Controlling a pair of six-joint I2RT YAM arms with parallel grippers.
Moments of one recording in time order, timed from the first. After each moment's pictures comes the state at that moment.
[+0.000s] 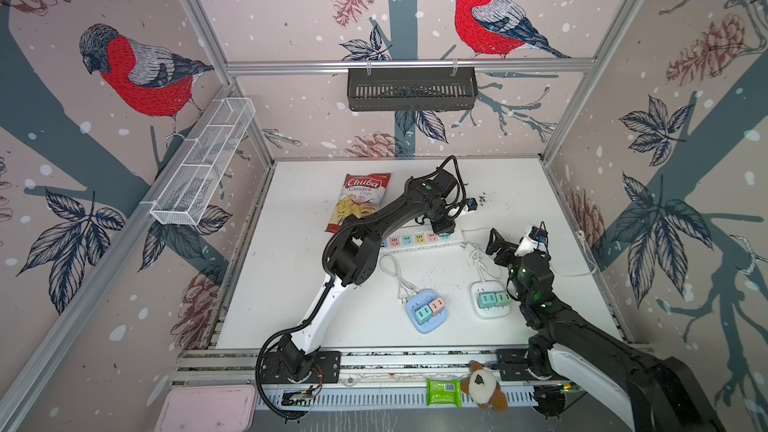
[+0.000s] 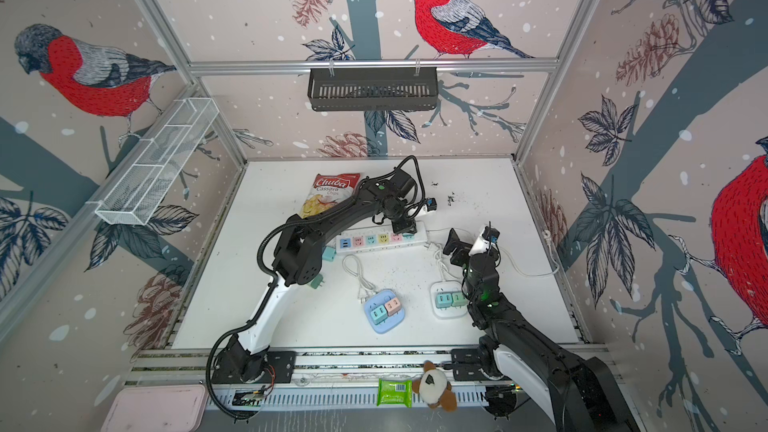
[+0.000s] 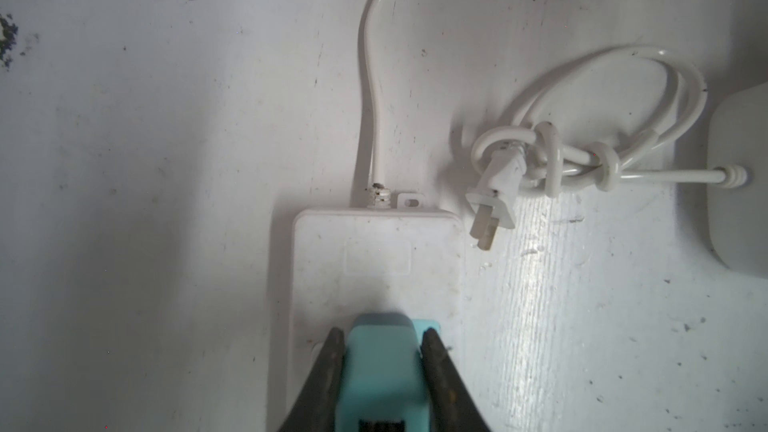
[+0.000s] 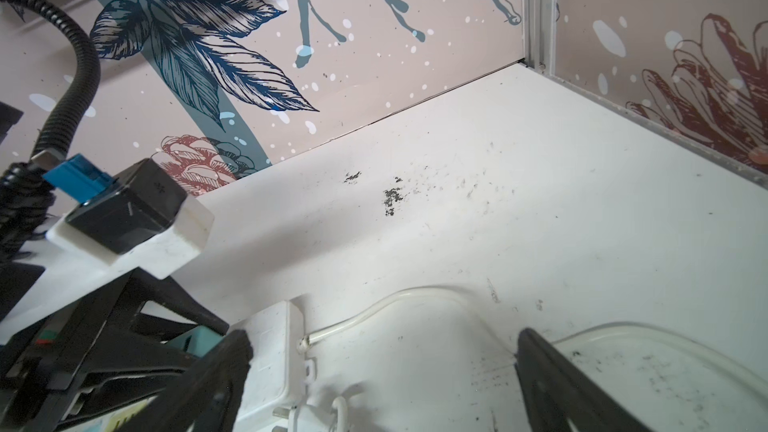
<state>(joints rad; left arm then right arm) -0.77 2.42 2.19 -0.91 0.30 0.60 0.34 0.88 0.10 0.58 0.33 0.42</state>
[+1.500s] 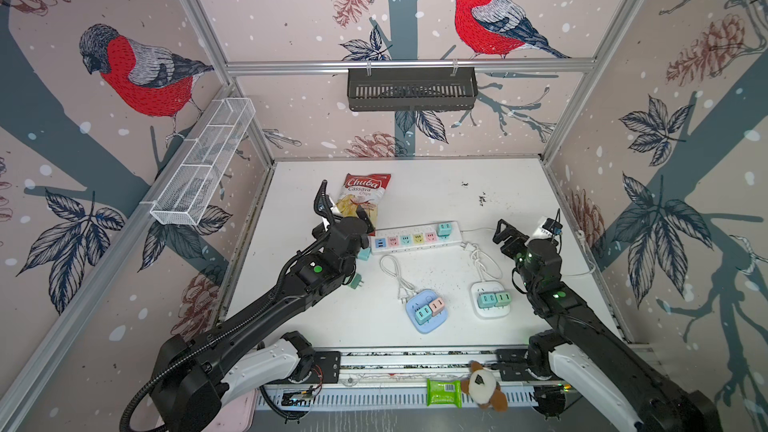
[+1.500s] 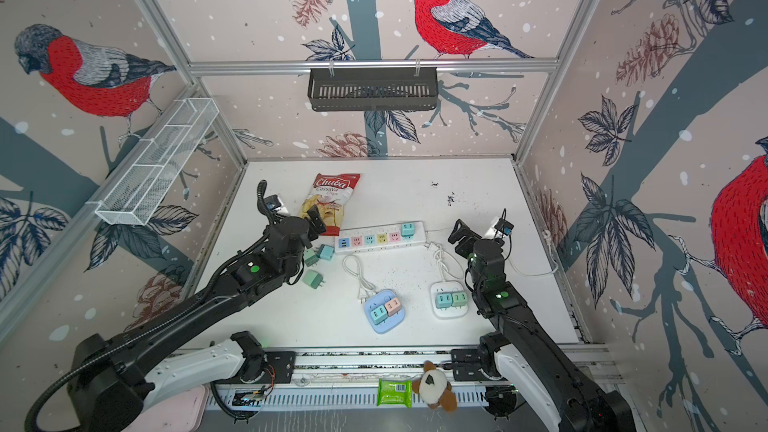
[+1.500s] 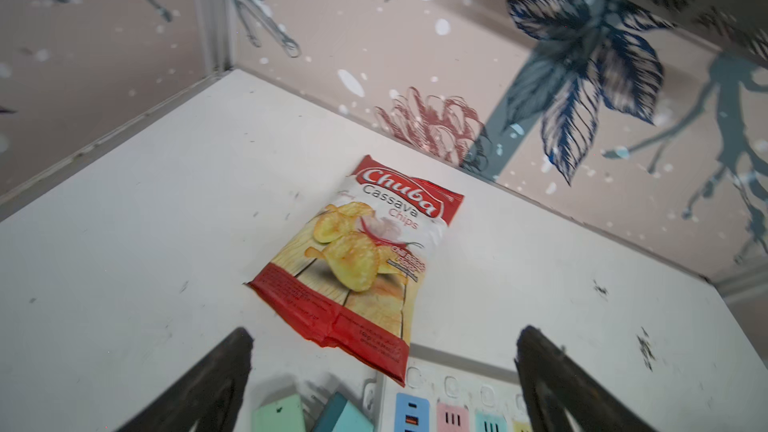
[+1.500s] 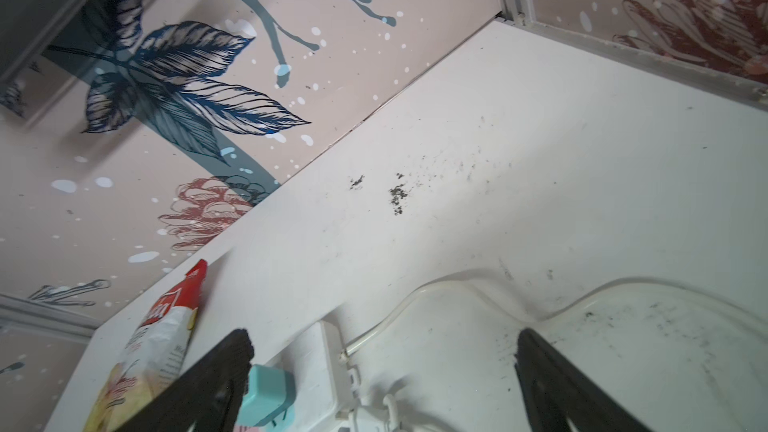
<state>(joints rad) -0.72 1.04 0.76 -0.24 -0.83 -0.78 0.30 0.73 0.31 0.15 0.26 0.68</state>
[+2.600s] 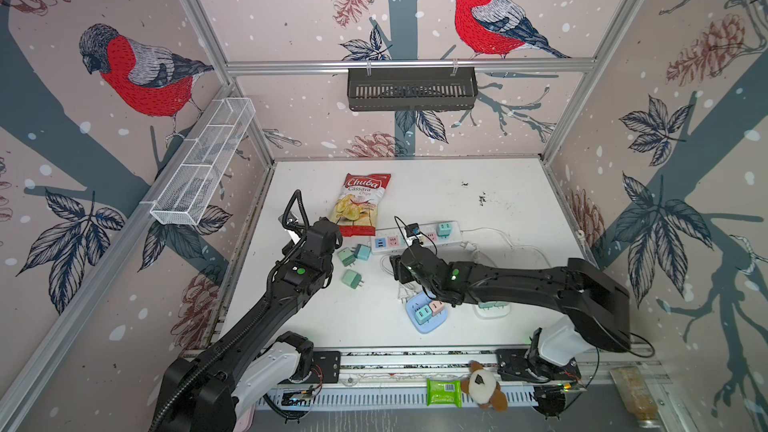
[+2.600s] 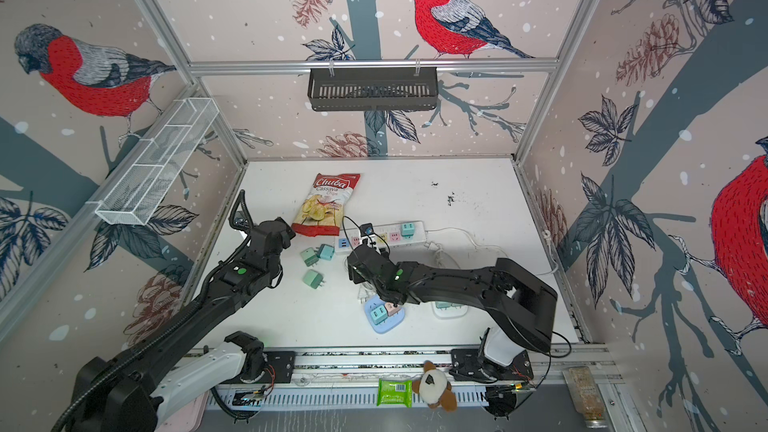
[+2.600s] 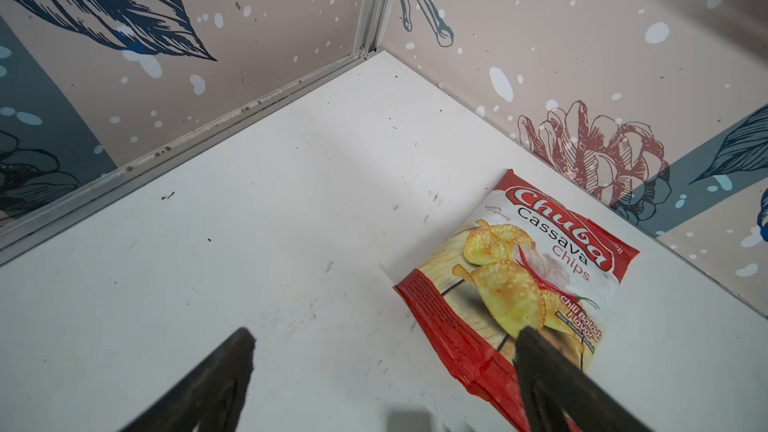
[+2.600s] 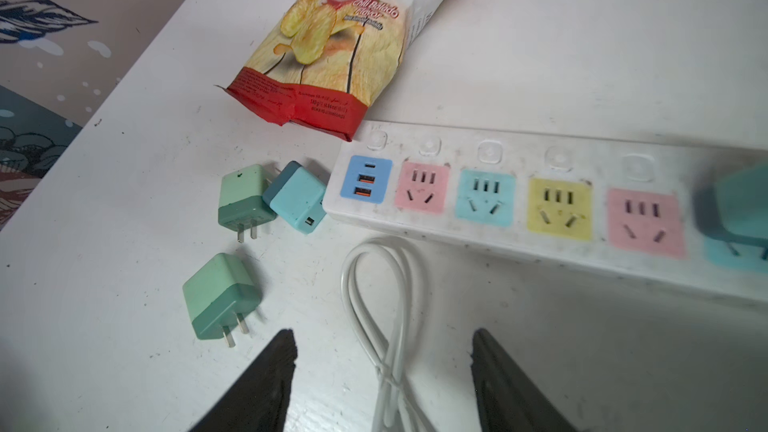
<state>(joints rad) -0.40 0.97 0.59 -0.24 -0.72 -0.79 1.14 1.63 0.93 -0.01 0.36 0.63</state>
